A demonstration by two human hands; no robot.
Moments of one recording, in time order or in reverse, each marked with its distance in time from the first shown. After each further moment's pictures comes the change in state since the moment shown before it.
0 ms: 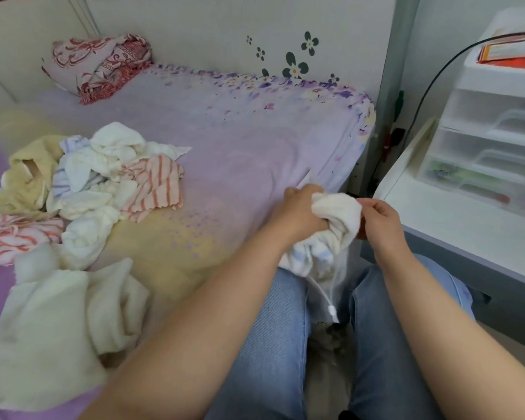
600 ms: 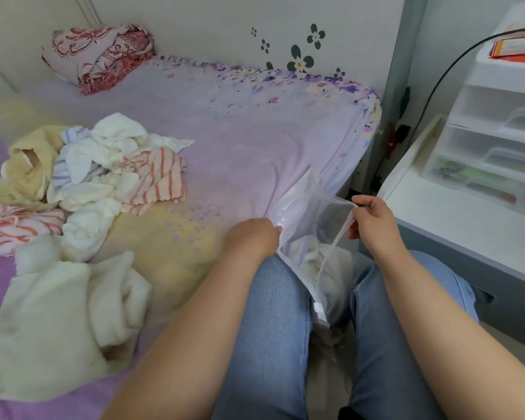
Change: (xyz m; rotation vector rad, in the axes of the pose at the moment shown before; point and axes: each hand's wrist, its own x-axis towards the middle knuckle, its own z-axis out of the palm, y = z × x) left_hand -0.019 -0.073 0.001 0.434 0.017 -0.352; right_hand -0.006 0.006 0.009 -0.188 -0.074 -0.121
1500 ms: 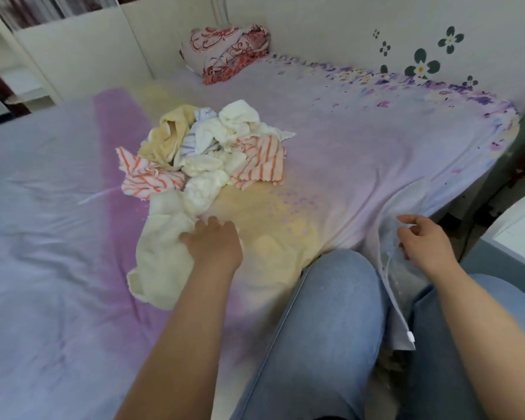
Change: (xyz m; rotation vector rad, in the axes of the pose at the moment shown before) left_hand -0.111 -0.167 -0.027 0.214 0.150 -0.557; right_hand -0.004 0.012 0.065 -0.381 -0.214 -0.153
